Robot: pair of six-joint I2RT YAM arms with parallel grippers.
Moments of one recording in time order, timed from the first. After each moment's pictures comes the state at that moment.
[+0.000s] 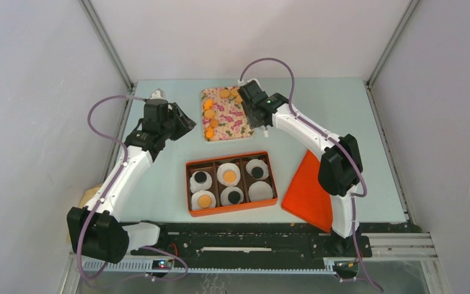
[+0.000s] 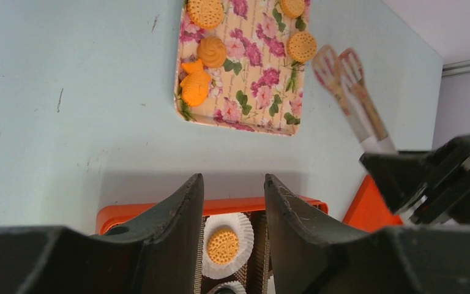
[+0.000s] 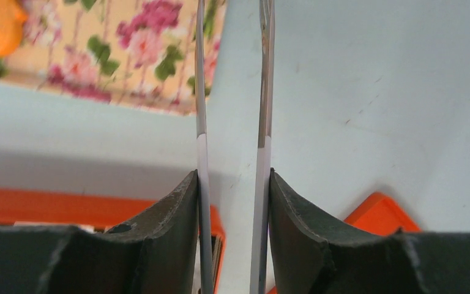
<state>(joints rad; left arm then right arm) -0.21 1.21 1.06 -0.43 0.00 -0.70 0.69 1.98 1.84 -0.79 0.36 0.19</state>
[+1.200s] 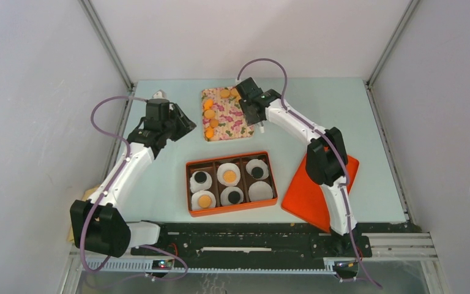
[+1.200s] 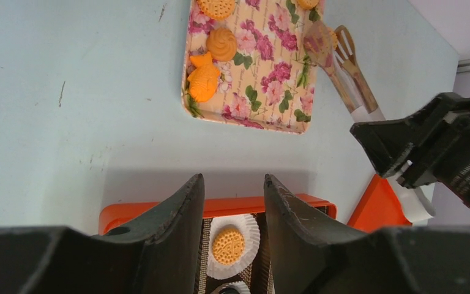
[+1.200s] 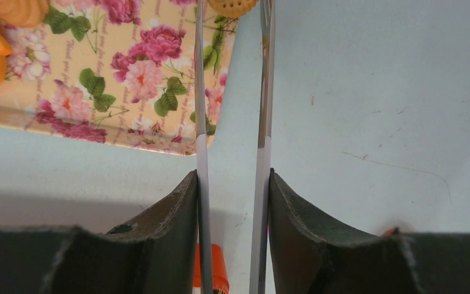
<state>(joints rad) -0.19 1.27 1.06 -0.43 0.02 -0.70 0.62 2.20 2.04 -0.79 0.31 0.15</state>
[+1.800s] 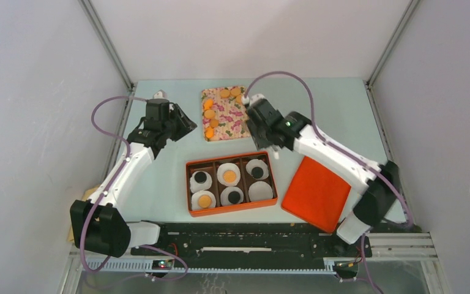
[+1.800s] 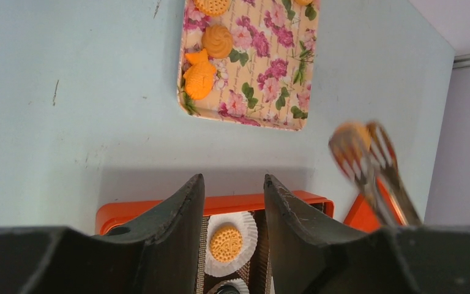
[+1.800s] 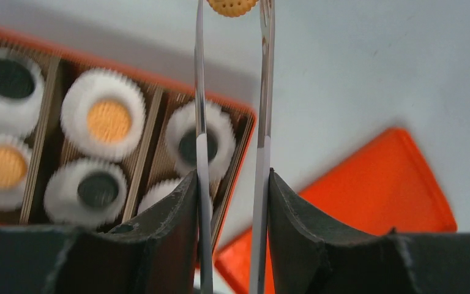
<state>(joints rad) -0.19 1.27 1.06 -0.43 0.04 -0.70 0.78 1.69 1.63 -0.84 0.33 0.21</state>
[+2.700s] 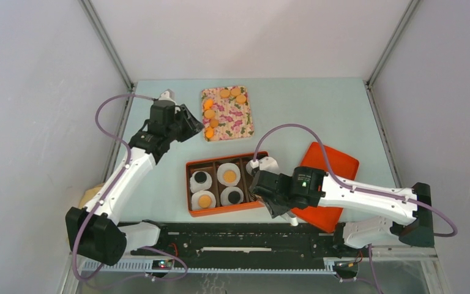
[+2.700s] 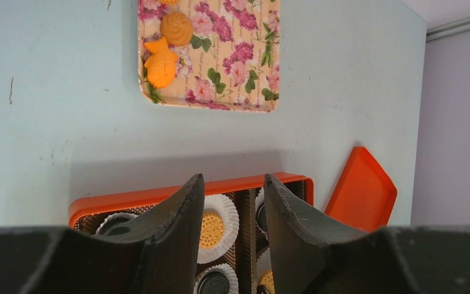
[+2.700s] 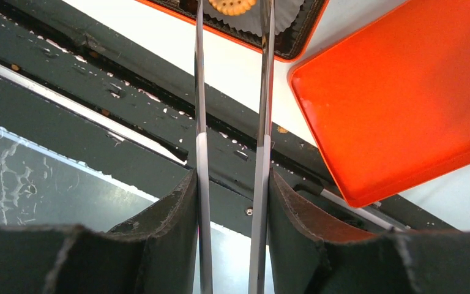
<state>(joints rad) -0.29 1.21 1.06 -0.43 0.03 -0.70 1.29 1.28 1.21 -1.19 0.28 0.70</state>
